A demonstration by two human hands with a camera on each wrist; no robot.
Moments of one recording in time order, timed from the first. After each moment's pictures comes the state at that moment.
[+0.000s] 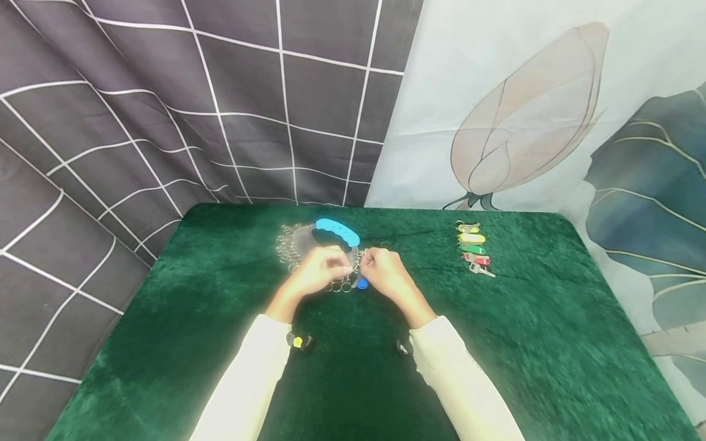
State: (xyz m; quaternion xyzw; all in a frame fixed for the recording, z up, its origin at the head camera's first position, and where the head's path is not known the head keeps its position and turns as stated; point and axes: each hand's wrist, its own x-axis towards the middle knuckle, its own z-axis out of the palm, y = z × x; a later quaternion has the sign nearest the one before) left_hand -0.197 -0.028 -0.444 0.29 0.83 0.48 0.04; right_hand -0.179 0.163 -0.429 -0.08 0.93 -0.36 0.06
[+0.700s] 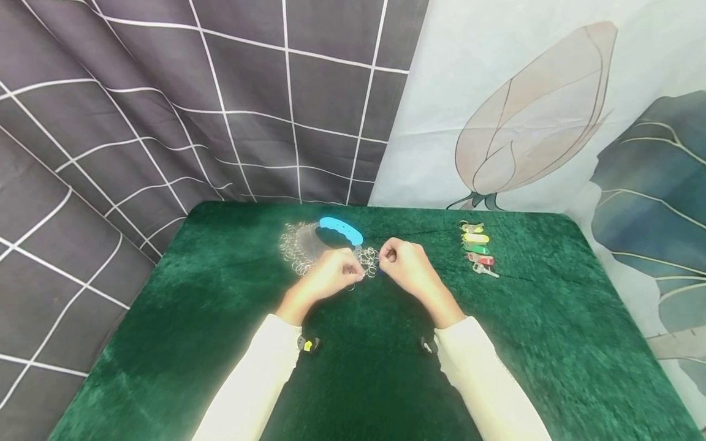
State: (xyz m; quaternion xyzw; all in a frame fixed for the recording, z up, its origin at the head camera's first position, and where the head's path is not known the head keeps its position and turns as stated) left_hand -0.188 -0.007 -0.434 0.30 0.89 0.34 0.04; right_hand -0.174 0.198 -0.411 -0.12 0.93 -0.34 -0.02
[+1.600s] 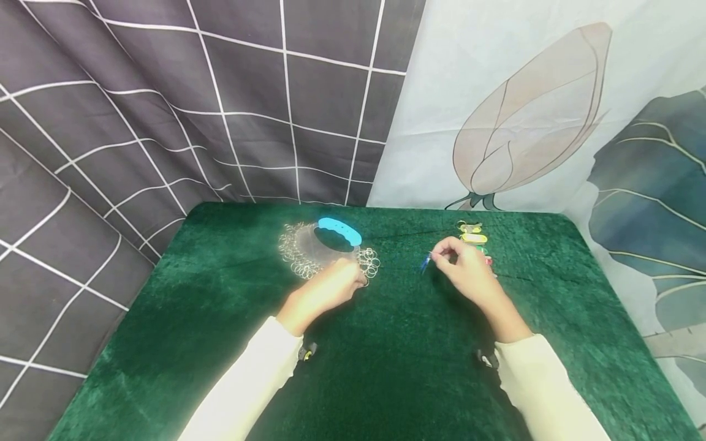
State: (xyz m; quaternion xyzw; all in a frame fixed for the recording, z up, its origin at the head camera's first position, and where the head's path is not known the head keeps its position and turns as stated) left_hand -0.164 0.007 -0.414 0.35 0.92 0.15 0.05; right_hand -0.150 0.294 -0.401 -0.10 0.93 -0.36 -0.06
